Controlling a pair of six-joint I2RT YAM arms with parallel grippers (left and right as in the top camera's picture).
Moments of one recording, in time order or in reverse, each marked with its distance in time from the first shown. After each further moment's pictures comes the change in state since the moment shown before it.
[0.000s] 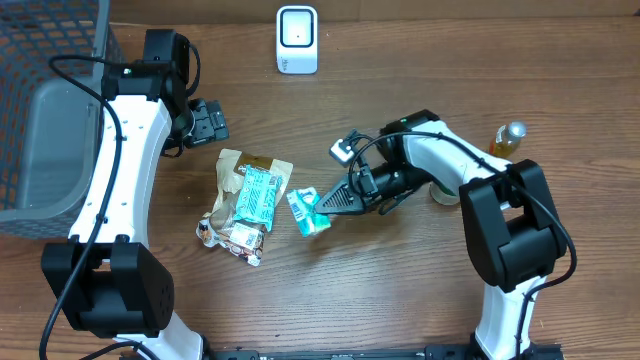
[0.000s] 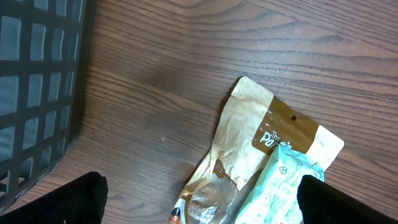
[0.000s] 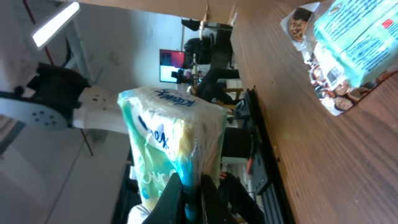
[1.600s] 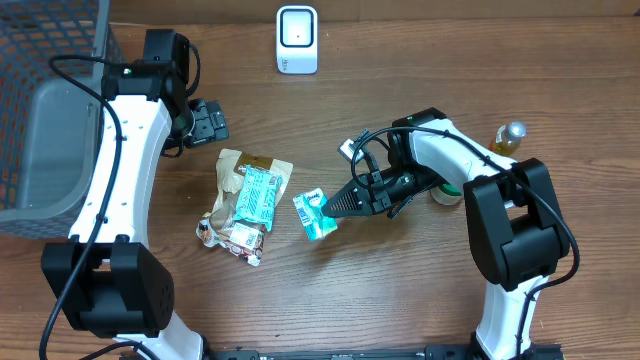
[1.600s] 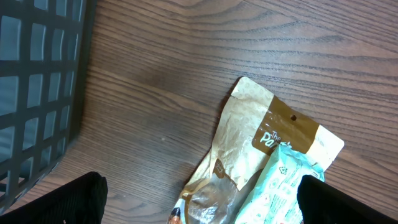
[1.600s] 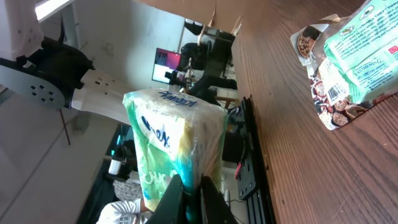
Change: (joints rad) left arm 0.000 0.000 0.000 0.000 0.000 0.000; right arm -0.023 0.000 0.000 -0.195 -0.003 -0.353
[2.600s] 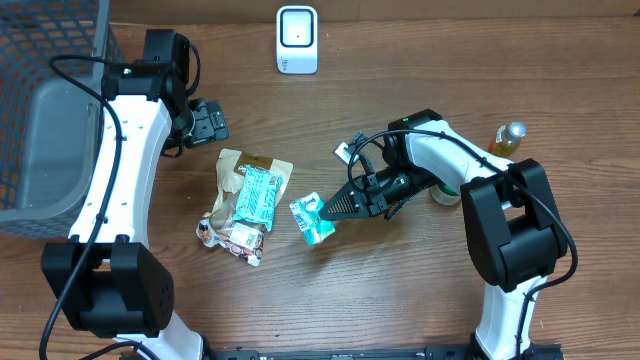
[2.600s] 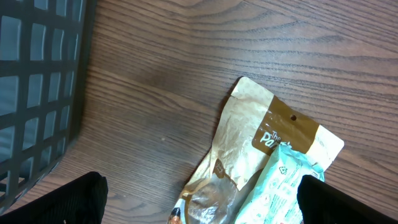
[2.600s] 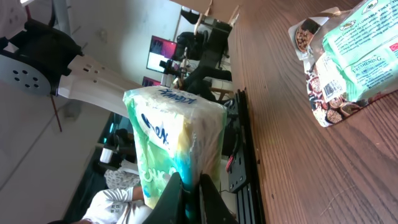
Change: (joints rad) left arm 0.000 0.000 0.000 0.000 0.000 0.000; right arm 0.019 0.000 0.000 0.077 0.027 0.038
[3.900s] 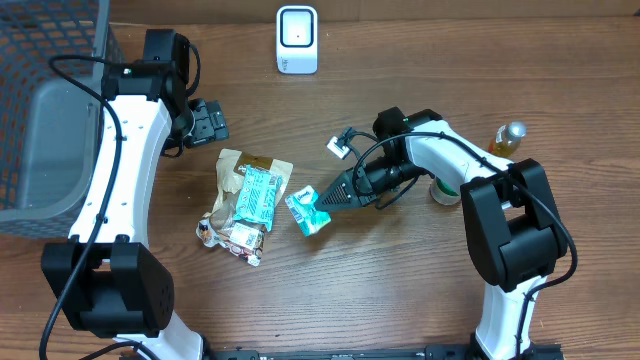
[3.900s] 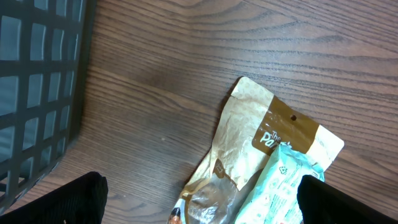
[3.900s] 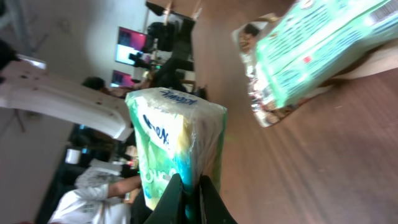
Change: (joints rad) left arm 0.000 0.000 0.000 0.000 0.000 0.000; right arm 0.000 0.000 -0.001 0.512 0.159 0.501
